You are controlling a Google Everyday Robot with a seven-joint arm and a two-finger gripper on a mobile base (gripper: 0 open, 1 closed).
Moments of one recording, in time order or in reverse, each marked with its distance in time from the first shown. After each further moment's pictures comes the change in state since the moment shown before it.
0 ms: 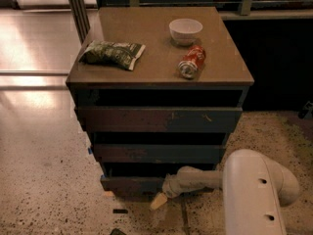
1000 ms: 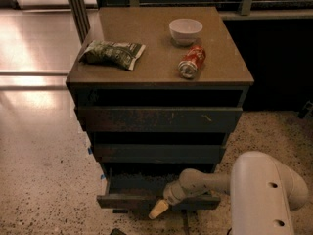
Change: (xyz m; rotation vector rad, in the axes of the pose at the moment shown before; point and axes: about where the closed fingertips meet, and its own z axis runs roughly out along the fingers) arm 0.013 0.038 -0.013 -0.106 0.018 0.067
